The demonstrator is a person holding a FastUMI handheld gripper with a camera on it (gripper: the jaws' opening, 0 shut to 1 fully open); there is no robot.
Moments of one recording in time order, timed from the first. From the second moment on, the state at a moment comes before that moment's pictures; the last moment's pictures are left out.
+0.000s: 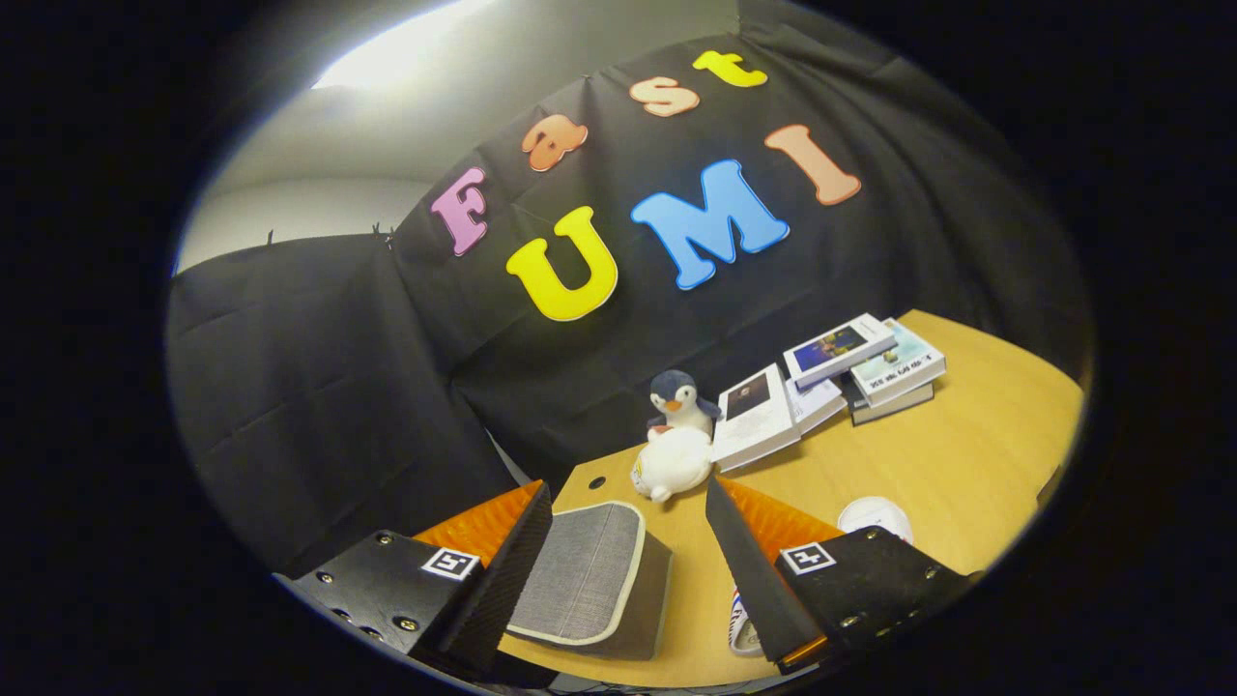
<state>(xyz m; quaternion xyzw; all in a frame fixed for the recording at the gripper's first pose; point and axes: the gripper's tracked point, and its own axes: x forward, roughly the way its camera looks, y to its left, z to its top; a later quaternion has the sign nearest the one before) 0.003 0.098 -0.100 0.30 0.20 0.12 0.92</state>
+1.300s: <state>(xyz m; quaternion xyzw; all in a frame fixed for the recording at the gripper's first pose) -0.032 0.207 -0.223 0.57 0.39 0.17 0.70</state>
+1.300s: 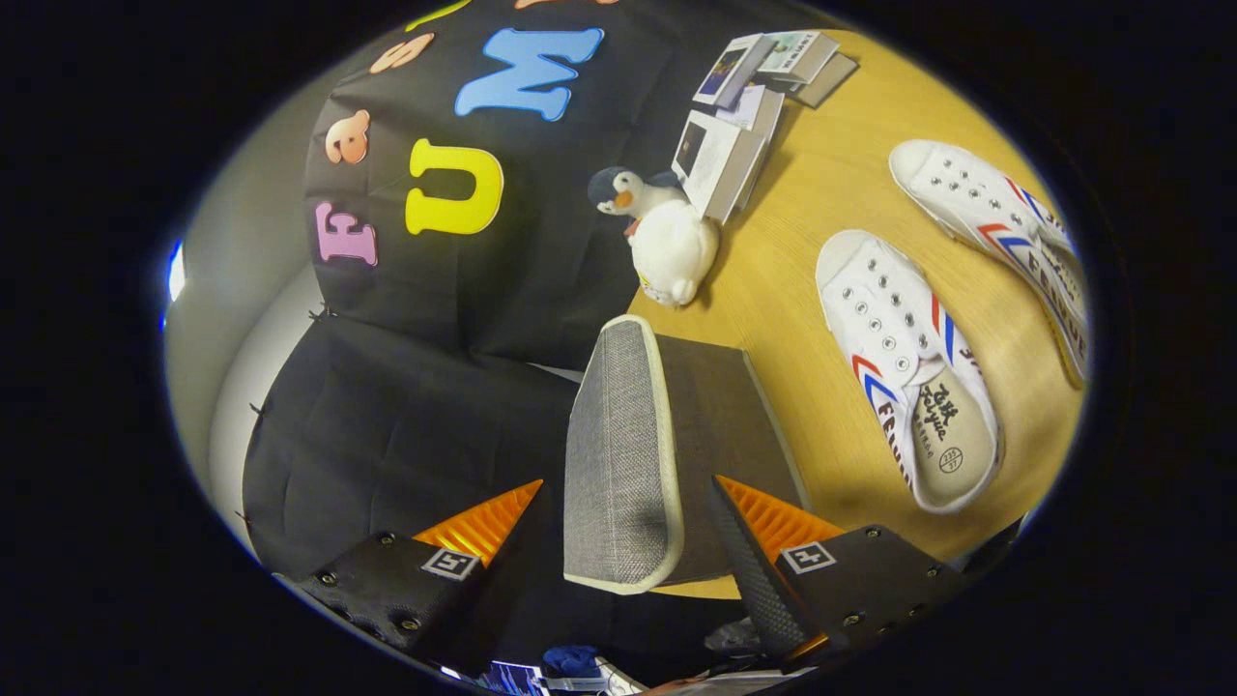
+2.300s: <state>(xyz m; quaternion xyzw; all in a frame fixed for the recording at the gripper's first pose) -0.023 0.226 -0.235 0.55 0.42 0.20 0.69</state>
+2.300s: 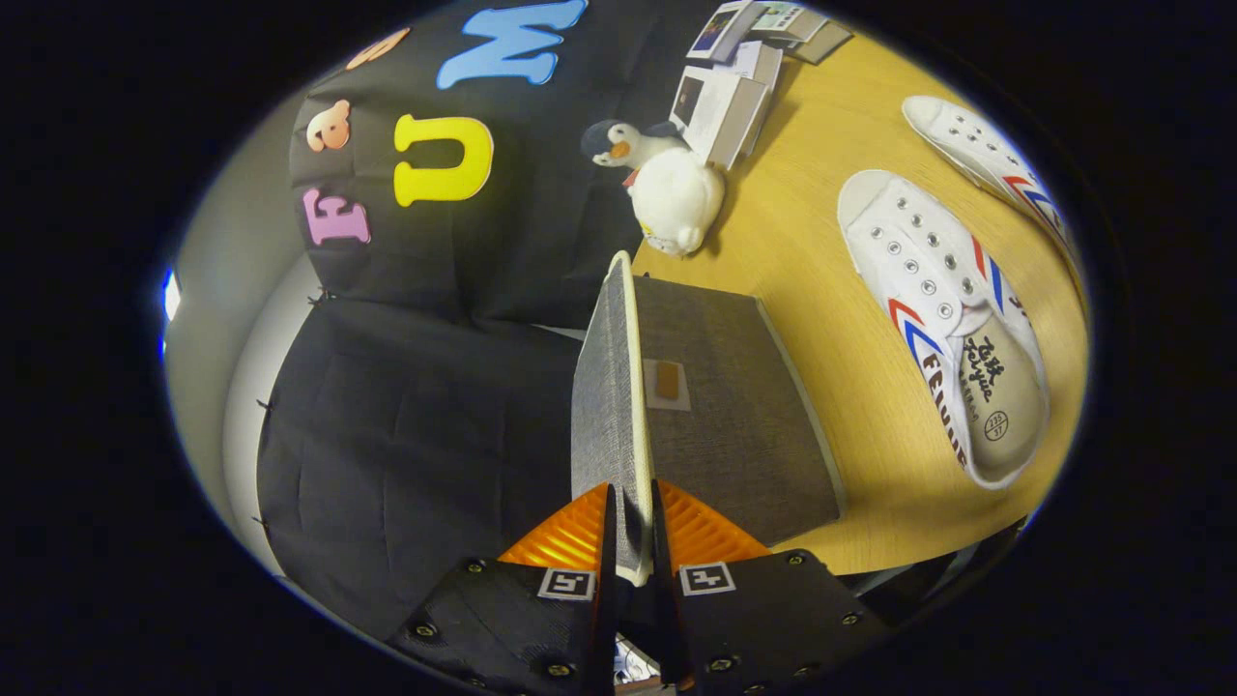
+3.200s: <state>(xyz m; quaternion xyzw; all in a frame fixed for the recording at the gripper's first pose) -0.010 0.309 -0.084 0.46 0.36 0.31 0.75</state>
